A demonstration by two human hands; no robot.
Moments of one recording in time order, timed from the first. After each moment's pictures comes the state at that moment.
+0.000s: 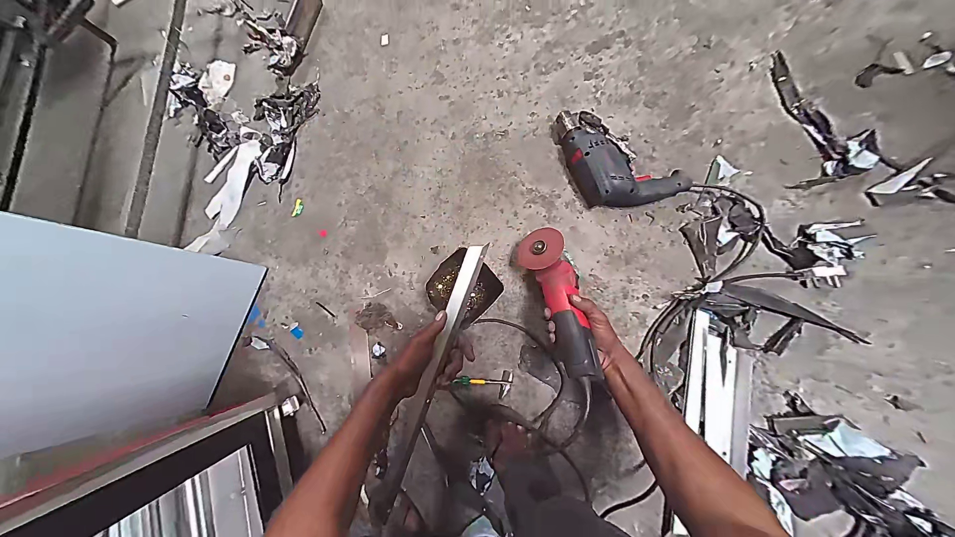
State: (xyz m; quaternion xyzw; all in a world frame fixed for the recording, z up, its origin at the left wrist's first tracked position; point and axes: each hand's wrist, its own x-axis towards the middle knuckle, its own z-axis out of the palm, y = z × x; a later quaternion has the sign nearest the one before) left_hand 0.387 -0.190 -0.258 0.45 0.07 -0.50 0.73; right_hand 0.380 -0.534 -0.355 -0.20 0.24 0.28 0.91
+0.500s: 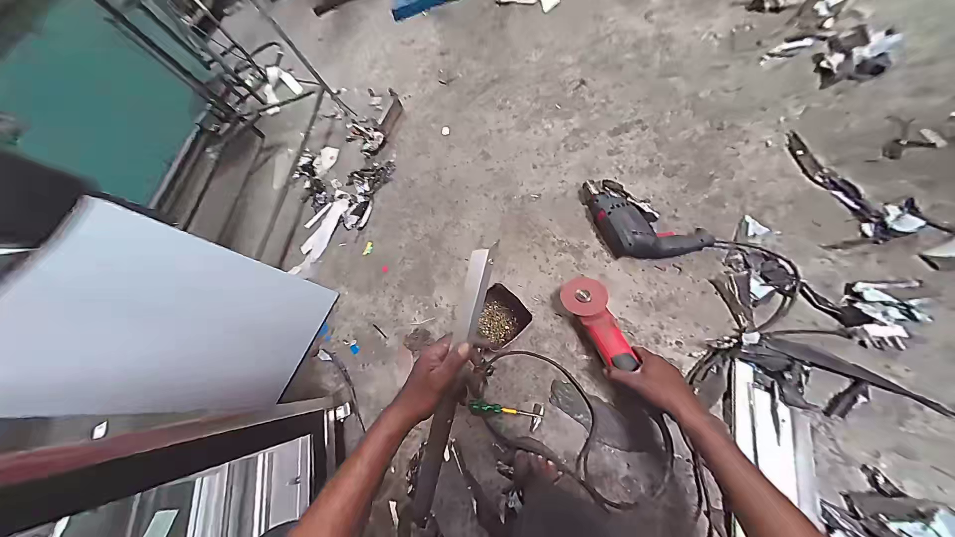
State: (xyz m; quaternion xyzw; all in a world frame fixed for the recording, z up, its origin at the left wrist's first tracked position) left_hand 0.365 -0.187 -0.126 0.67 -0.05 -0.23 0.71; right_hand 0.366 -0.587 -0.329 -0.88 0.17 0.26 0.35
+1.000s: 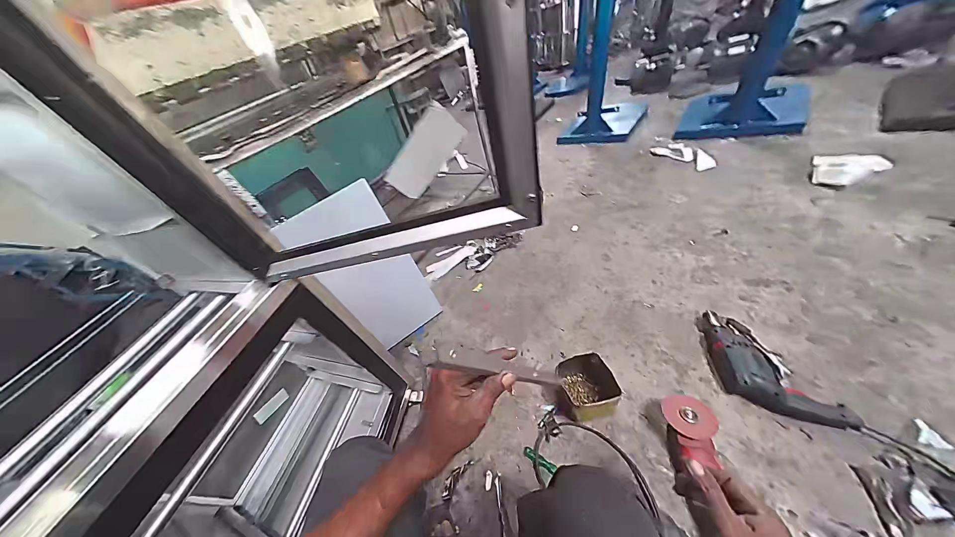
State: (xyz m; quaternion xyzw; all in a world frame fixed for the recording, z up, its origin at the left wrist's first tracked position) left_hand 0.222 -0.160 0.039 0.78 -0.09 0.26 0.56; right_hand 0.275 -0.496 -0.153 -0.77 0.03 0.00 0.64
